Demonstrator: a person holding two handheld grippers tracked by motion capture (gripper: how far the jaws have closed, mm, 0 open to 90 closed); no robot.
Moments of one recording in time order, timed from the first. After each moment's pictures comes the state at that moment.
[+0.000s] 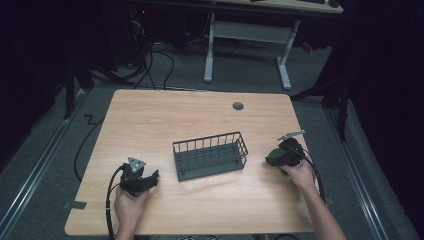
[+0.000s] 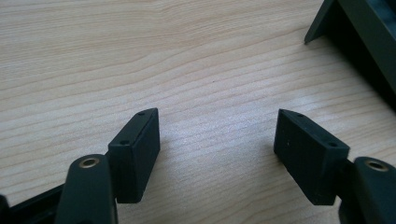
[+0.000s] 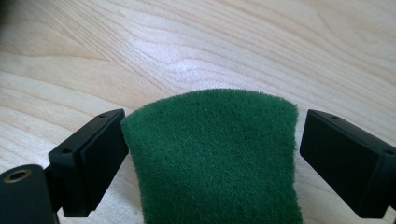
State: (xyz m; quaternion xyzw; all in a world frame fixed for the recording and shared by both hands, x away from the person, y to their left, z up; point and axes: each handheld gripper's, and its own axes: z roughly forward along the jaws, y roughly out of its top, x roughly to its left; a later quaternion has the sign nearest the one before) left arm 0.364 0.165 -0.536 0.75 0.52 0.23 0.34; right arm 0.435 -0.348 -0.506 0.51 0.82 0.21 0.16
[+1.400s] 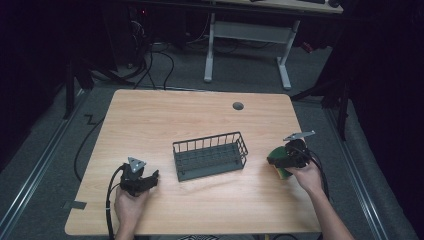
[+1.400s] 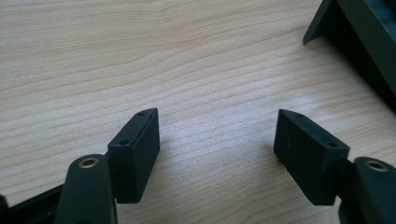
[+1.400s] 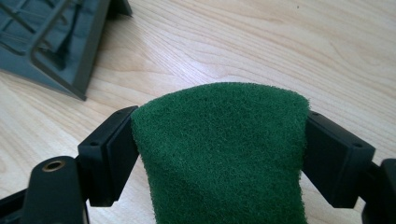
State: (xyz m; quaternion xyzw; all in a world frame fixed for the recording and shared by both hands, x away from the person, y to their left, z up) left arm 0.364 0.165 -0.536 0.75 0.52 0.23 0.34; right arm 0.408 -0.347 -0.470 0.49 0.82 0.27 0.14
